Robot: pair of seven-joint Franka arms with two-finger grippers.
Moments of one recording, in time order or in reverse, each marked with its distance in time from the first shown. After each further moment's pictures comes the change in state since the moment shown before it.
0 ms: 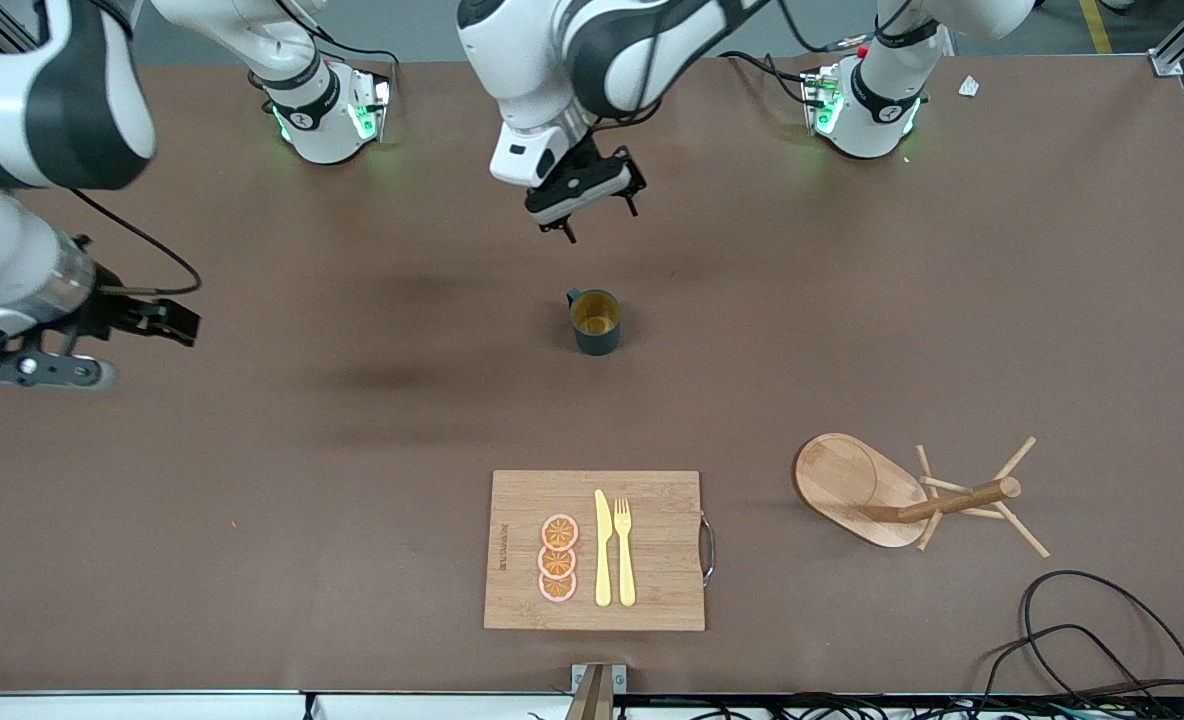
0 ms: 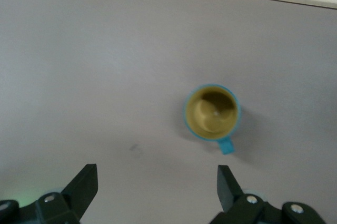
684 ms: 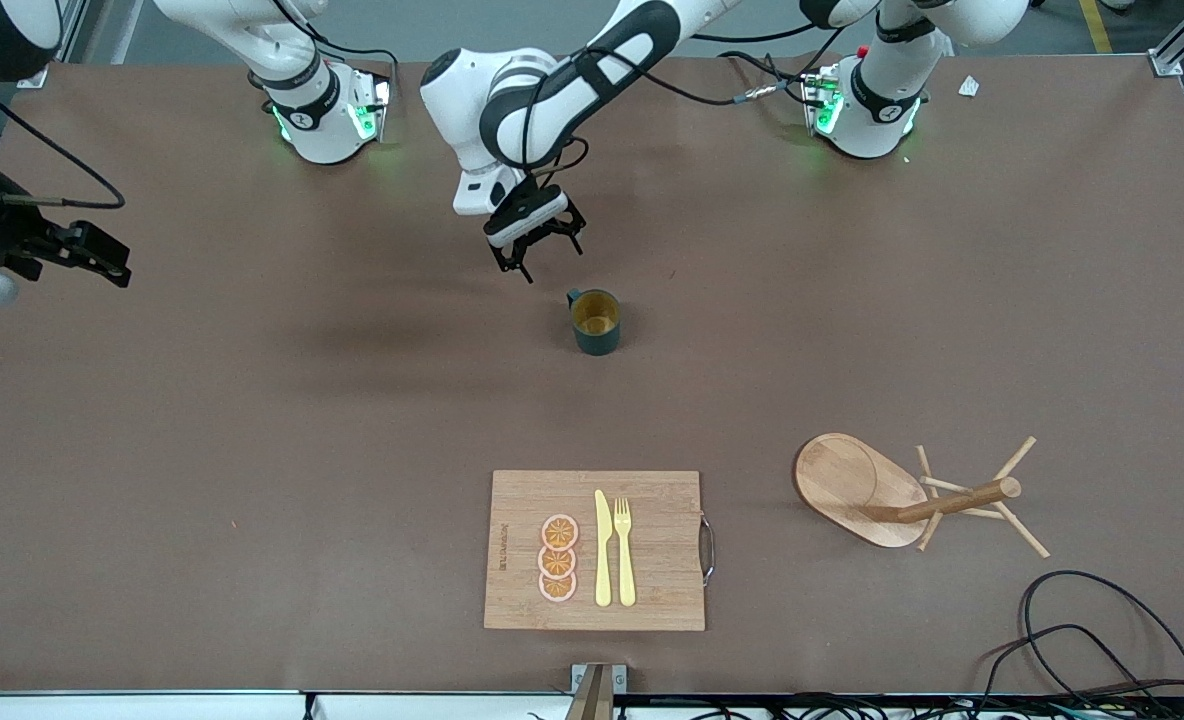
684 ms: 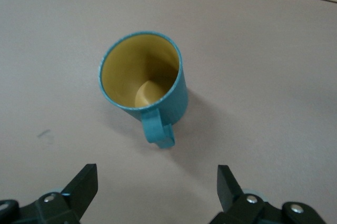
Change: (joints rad) left arm -0.256 0.323 0.170 0.140 0.188 0.135 -0.389; right arm -0.053 -0.195 -0.003 -0.096 0.040 -0.001 -0.090
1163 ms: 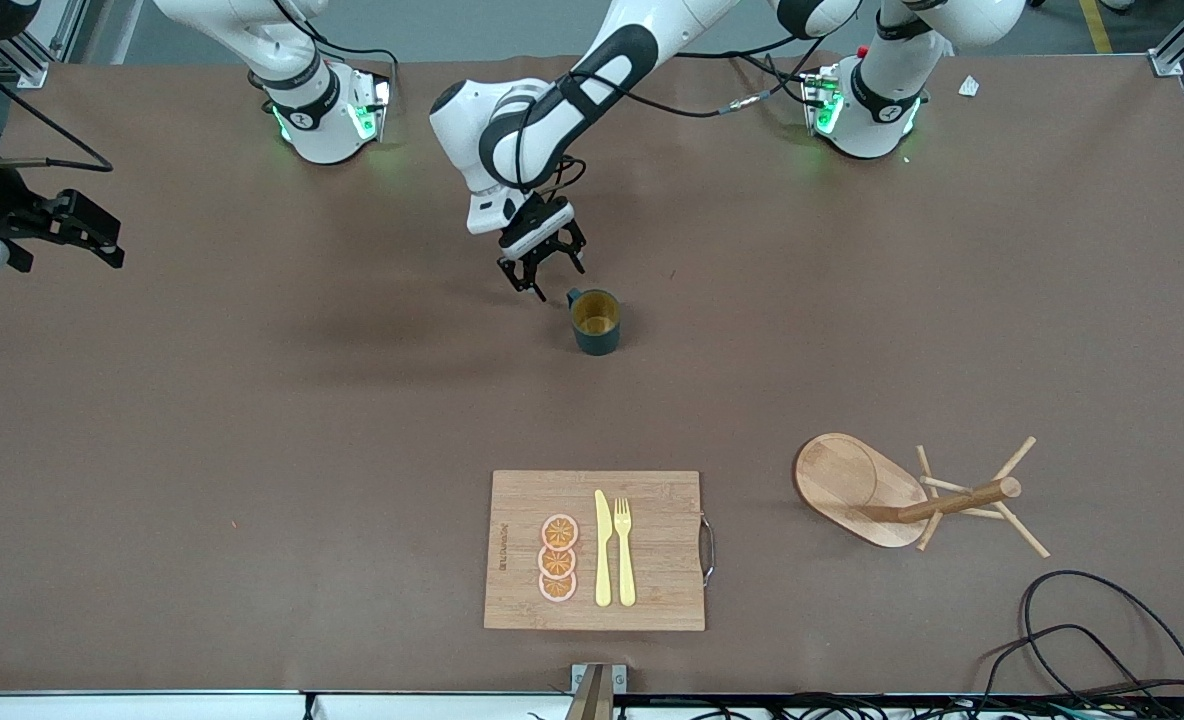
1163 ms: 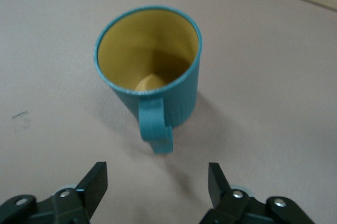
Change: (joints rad) left arm -0.054 0.062 0.081 0.011 0.014 0.022 -0.181; right arm -0.002 -0.039 -0.004 -0.027 0.037 0.026 -0.118
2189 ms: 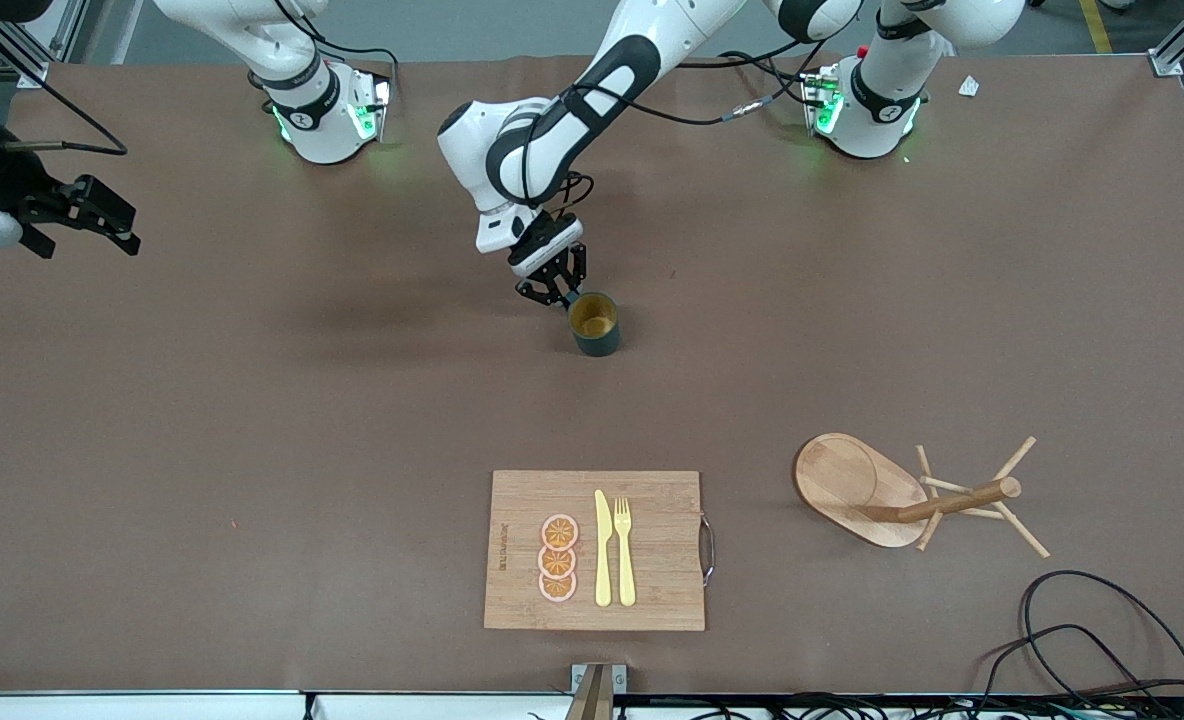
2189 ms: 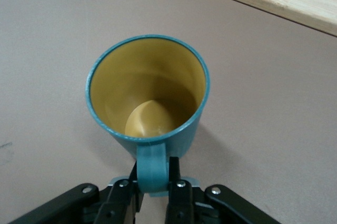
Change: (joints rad) left arm -0.006 0.018 0.052 0.004 0.017 0.009 0.024; right arm 0.000 -0.106 -0.008 -0.142 0.019 0.063 0.055
